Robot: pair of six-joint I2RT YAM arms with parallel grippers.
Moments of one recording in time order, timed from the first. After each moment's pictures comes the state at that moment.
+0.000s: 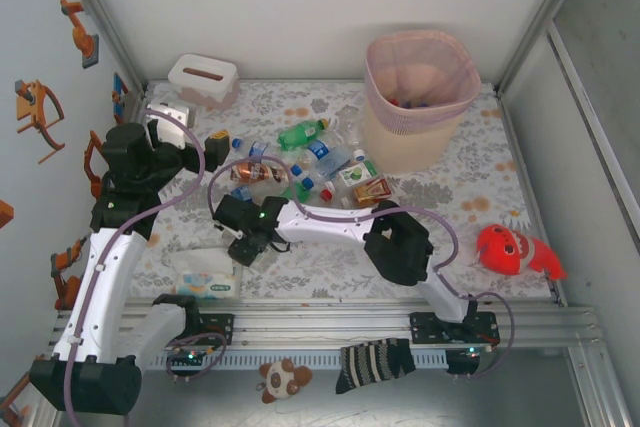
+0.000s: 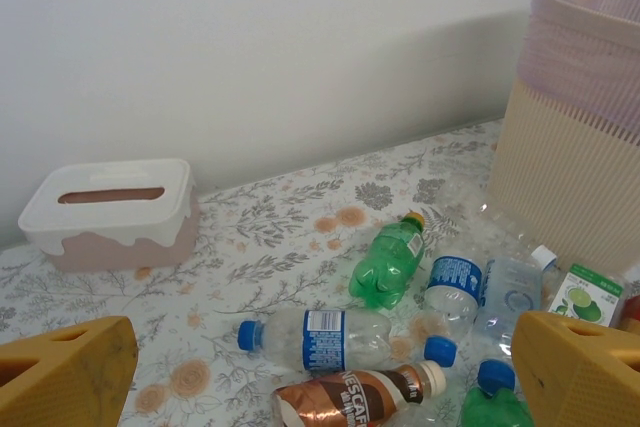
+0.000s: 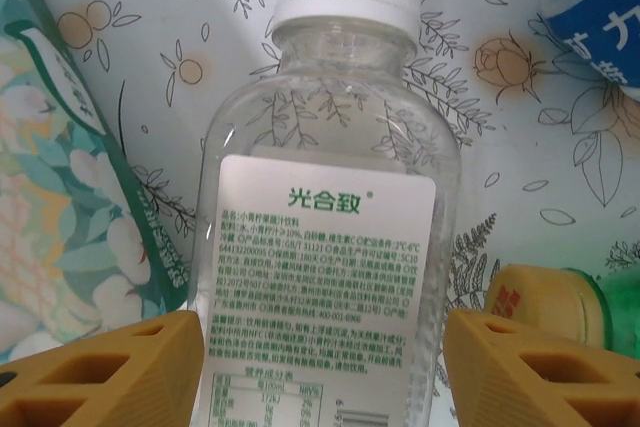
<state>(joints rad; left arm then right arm) -0.13 0.92 1.01 -0.37 0.31 0.12 1.24 2.21 1.82 -0.76 0.05 0.14</state>
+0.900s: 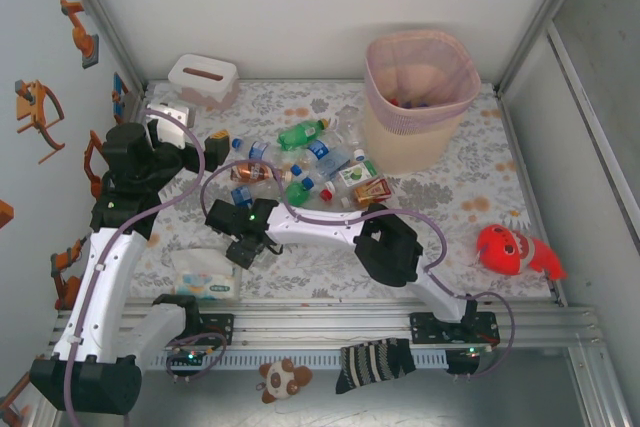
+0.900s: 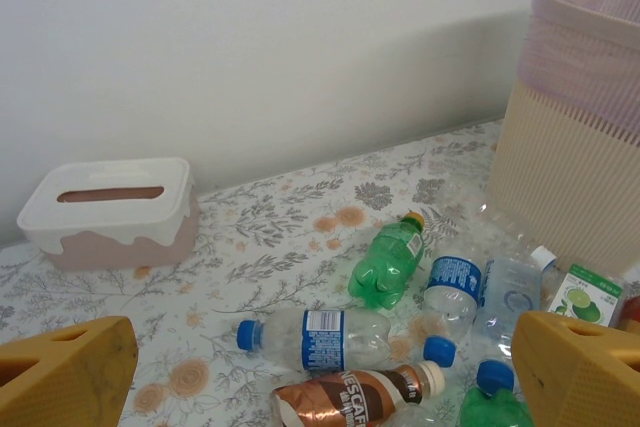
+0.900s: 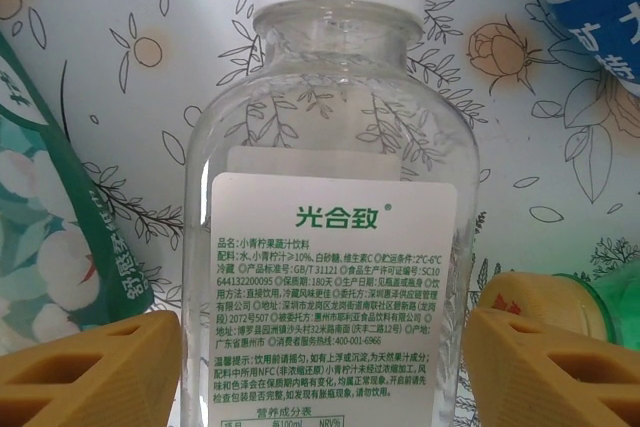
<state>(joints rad) -0.13 0.93 1.01 -0.37 0.31 0.12 1.26 2.28 1.92 -0.86 0.13 0.13</state>
